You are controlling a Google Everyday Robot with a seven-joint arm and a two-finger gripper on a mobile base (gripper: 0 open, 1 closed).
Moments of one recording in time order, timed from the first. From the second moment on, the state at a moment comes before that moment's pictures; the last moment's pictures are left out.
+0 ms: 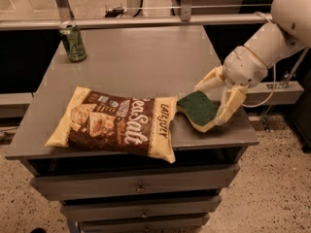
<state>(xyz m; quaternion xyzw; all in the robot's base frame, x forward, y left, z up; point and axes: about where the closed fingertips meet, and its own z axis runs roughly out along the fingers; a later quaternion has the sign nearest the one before) 0.522 -0.153 0.854 -0.73 0.59 0.27 0.22</state>
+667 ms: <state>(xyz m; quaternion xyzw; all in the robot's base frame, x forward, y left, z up) 0.524 -0.150 0.859 -0.71 0.60 0.27 0.23</state>
